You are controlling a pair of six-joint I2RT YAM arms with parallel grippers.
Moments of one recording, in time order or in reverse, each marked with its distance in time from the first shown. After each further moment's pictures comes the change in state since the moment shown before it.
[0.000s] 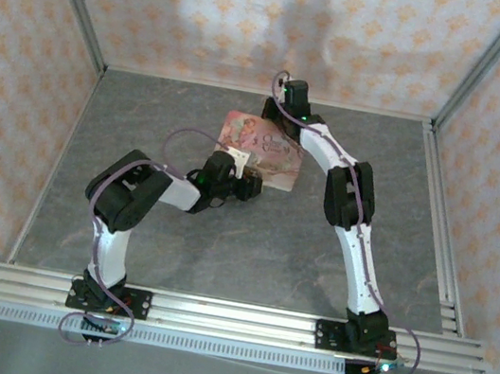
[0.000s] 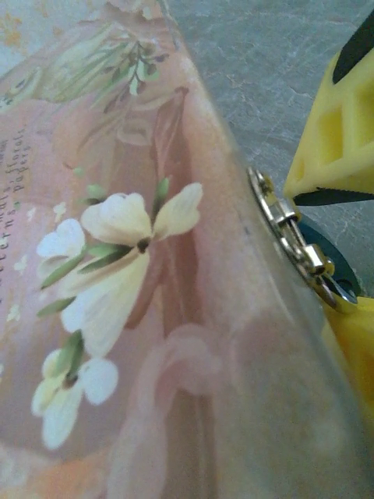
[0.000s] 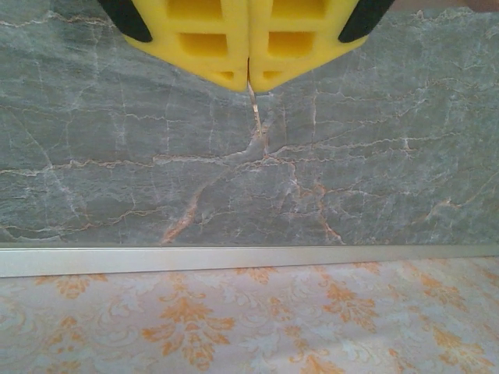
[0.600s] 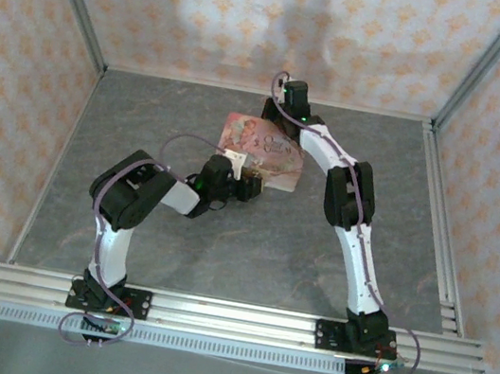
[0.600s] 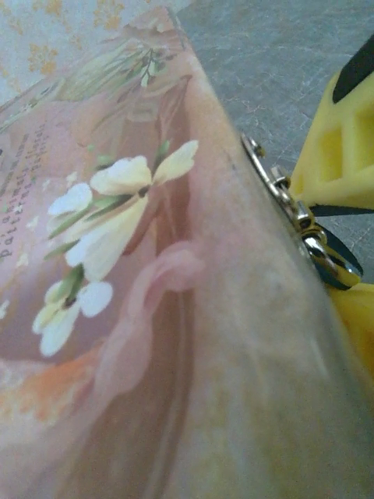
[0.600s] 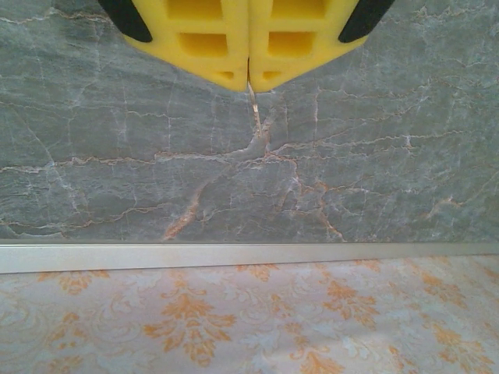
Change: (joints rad) left arm 0.000 0.026 -0.042 0.135 0.016 -0.102; right arm 0.000 -0.003 -0.018 0.024 0.007 -0.003
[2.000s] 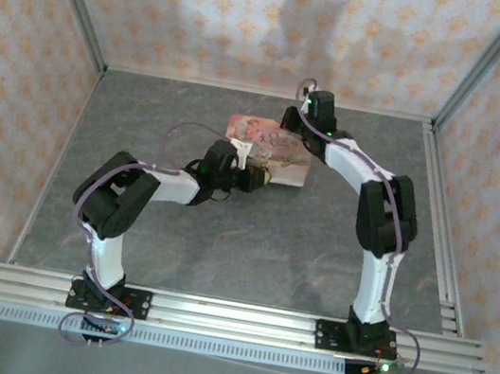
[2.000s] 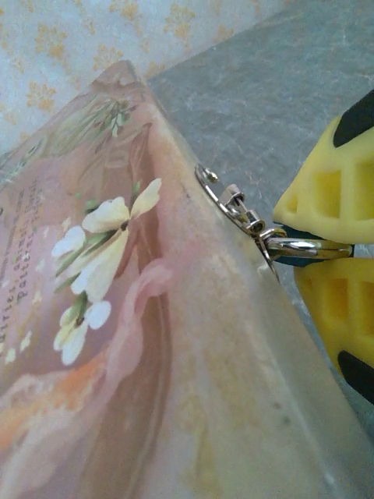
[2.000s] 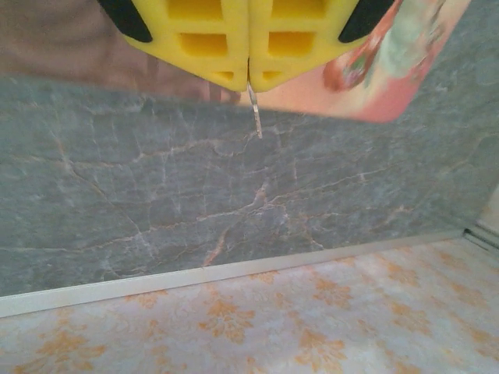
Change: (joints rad) left arm 0.000 -0.122 0.119 -0.292 0.092 -0.029; right arm -0.039 -0.527 -0.650 0.155 -0.002 0.093
